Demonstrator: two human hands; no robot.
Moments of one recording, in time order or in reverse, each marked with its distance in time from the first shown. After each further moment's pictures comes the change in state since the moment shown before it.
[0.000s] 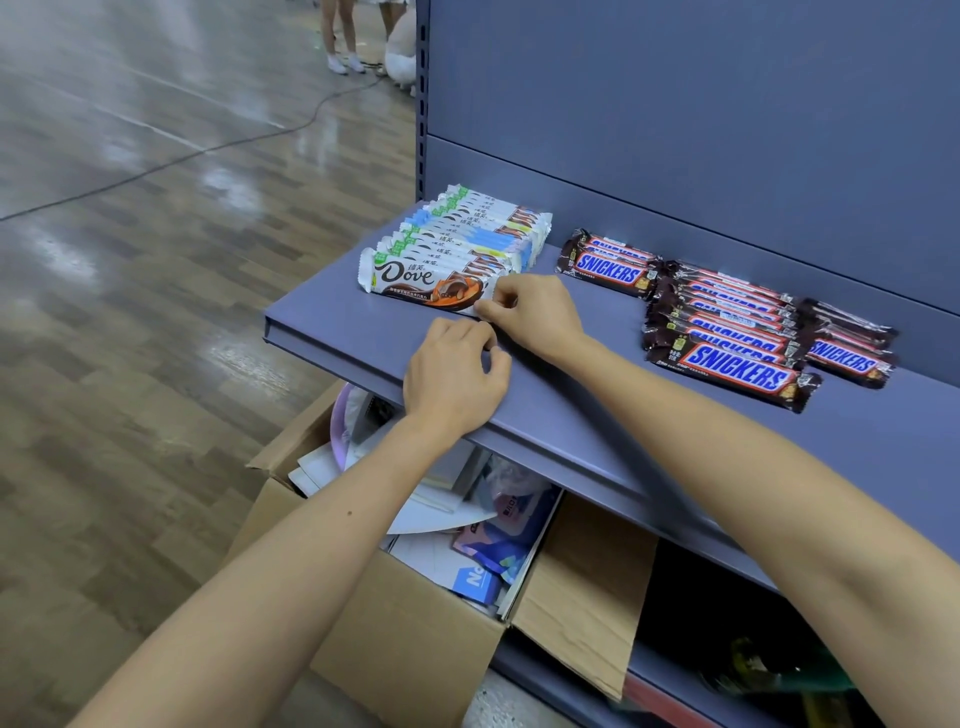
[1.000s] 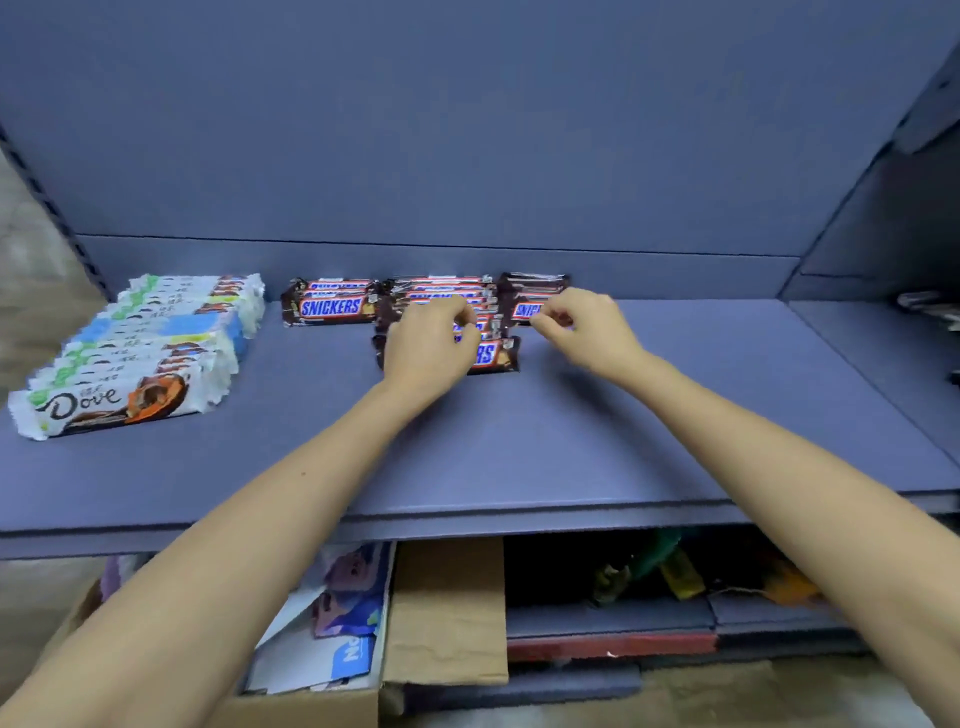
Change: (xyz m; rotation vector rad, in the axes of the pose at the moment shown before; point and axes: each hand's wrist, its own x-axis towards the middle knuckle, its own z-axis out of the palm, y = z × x) left_hand 0.034 0.192 0.071 -0.204 -0.235 0.423; right_hand -0.158 0.173 -0.184 -0.171 0.281 0.334
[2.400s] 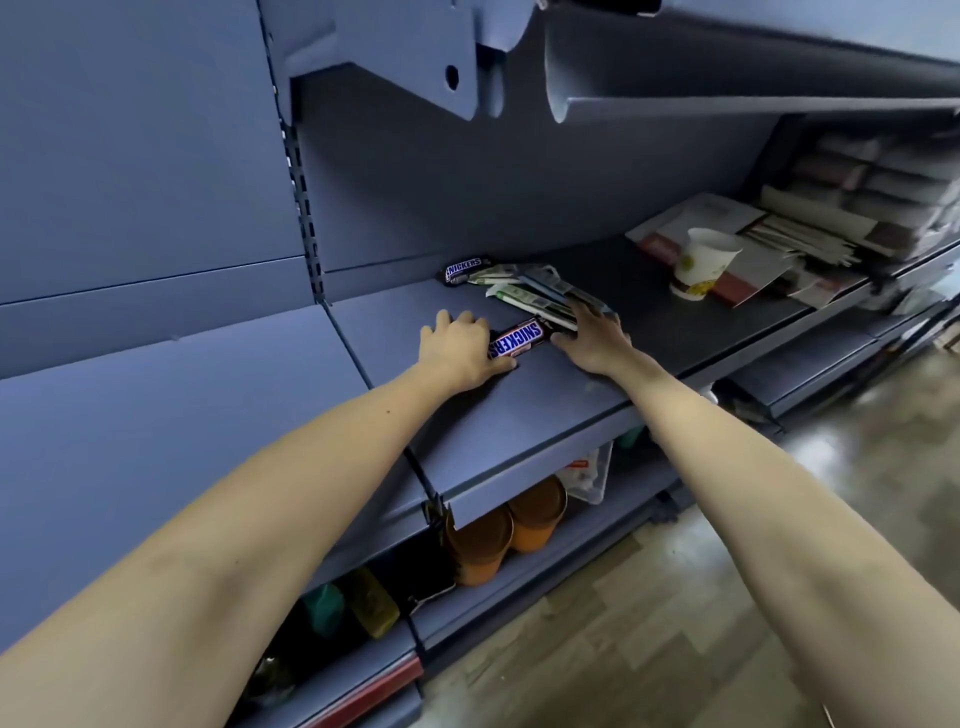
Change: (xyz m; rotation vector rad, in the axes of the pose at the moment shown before) left_hand 0.040 0.438 0.352 0.229 -0.543 0.463; right_hand -0.182 0.444 -0.260 -0.202 -0.043 0.856
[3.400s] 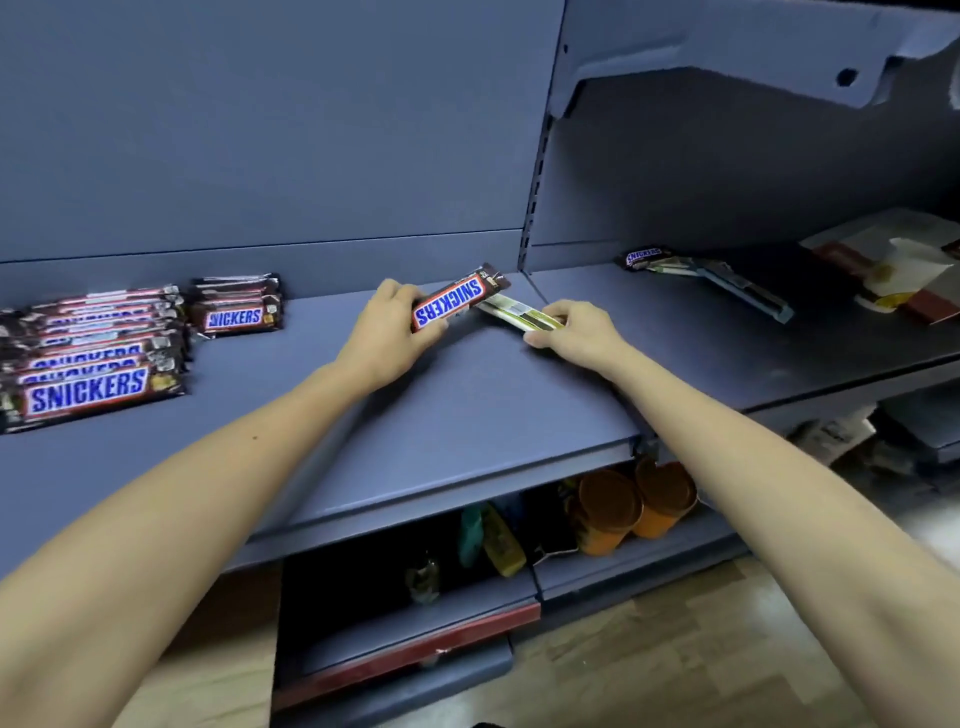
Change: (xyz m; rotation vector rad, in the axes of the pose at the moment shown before) left_hand -0.190 -0.212 -0.074 -0.261 0.340 -0.188; right_hand -0.104 -0.208 0.068 0.292 -0.085 -0.281
